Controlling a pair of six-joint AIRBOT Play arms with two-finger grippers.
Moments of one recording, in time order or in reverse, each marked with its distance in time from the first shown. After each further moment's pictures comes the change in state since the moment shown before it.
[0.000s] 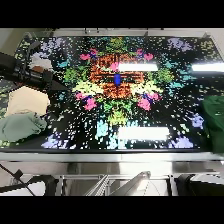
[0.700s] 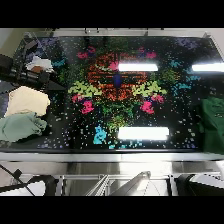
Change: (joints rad) left arm 0.032 0.000 0.000 0.000 0.015 0.039; right arm 0.081 0.130 0.025 0.482 0.375 -0.028
